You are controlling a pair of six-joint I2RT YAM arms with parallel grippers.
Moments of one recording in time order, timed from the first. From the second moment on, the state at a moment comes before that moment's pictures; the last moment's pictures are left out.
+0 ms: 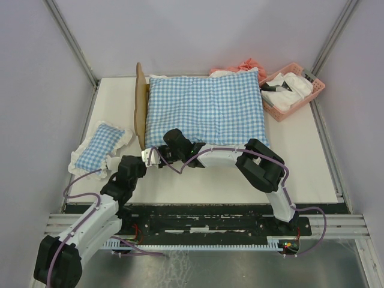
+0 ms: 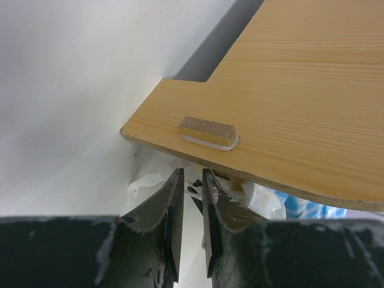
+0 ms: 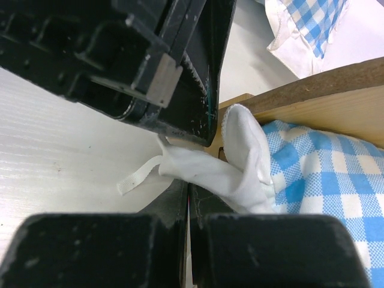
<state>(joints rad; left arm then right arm) -0.37 0.71 0.22 -0.09 -0.39 -1.47 1.01 2.09 1.40 0.15 -0.36 -0.81</state>
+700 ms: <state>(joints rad) -0.36 0.72 0.19 -0.06 -0.33 -1.51 1.01 2.09 1.40 0.16 -0.36 -0.81</state>
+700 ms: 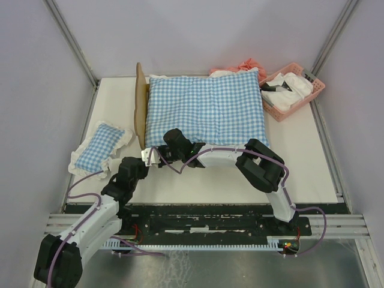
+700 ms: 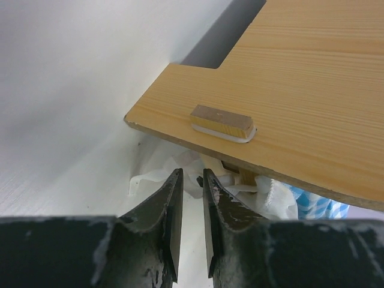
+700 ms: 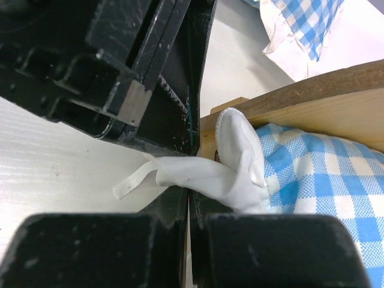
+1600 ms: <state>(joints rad) -0.36 0.71 0.19 -0.02 -0.33 -1.51 1.01 2.10 1.39 0.21 -0.33 -0.71</state>
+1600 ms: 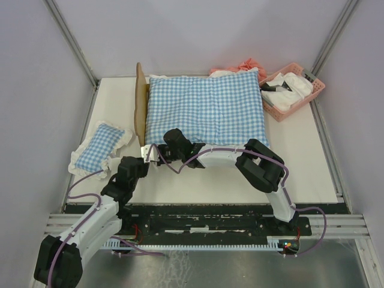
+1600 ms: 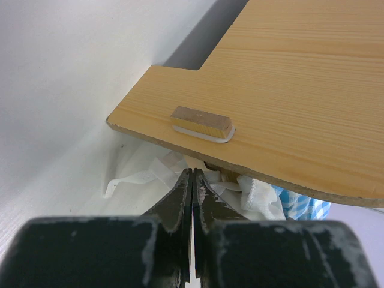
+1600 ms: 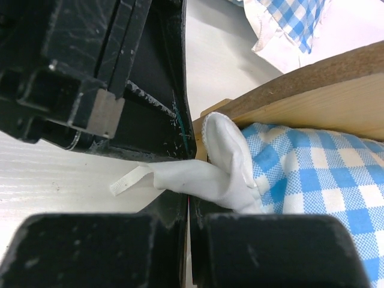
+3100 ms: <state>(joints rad) -0.34 0.70 0.17 -0.08 -0.37 -1.51 1.01 2.10 1.32 0.32 -0.29 -0.68</state>
